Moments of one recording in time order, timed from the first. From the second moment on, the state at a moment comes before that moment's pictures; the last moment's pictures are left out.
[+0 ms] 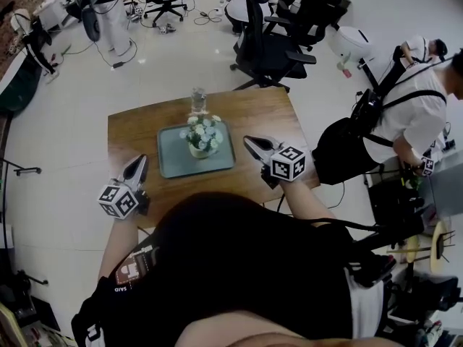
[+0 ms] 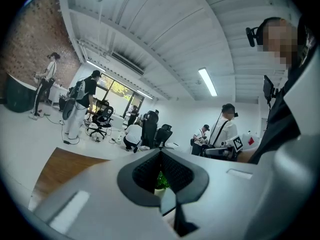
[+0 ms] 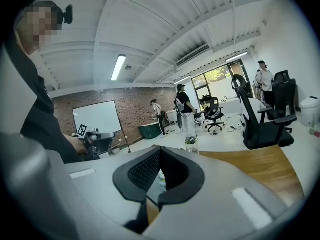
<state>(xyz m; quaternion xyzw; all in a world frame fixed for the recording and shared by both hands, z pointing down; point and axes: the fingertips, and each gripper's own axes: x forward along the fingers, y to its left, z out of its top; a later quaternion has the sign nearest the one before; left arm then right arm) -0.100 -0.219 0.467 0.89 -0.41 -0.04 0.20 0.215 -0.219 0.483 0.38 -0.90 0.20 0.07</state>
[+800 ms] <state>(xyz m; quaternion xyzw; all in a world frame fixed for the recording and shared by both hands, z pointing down) -0.101 -0.210 0.479 0.88 -0.42 -0.03 0.21 0.203 -0.226 0.498 0.35 -0.91 0.20 0.10</state>
